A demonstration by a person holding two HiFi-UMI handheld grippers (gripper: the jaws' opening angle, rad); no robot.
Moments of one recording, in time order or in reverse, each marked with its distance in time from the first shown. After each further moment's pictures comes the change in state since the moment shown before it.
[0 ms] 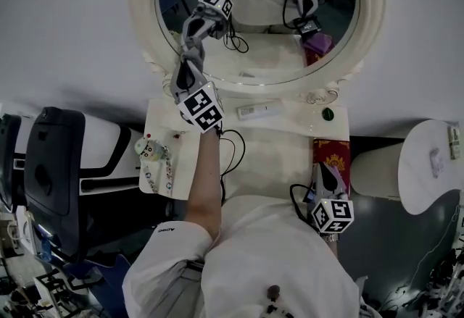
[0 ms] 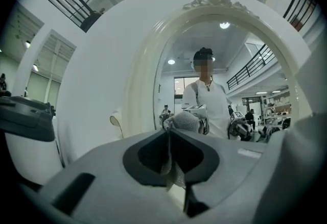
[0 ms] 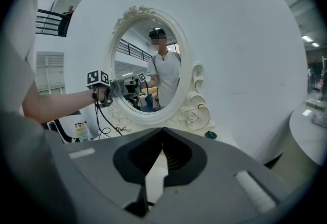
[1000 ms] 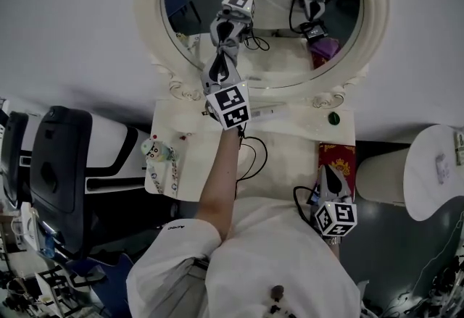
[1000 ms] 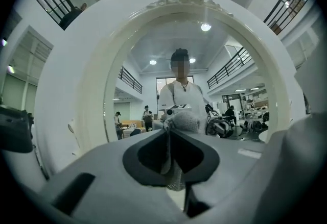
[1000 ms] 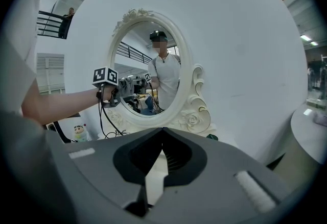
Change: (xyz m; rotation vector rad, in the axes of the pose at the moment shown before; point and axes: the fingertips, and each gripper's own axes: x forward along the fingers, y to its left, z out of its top) left arm 0.000 -0.093 0.013 0.087 -0.008 -0.216; right arm 0.001 -0.002 0.008 0.003 -0.034 0.000
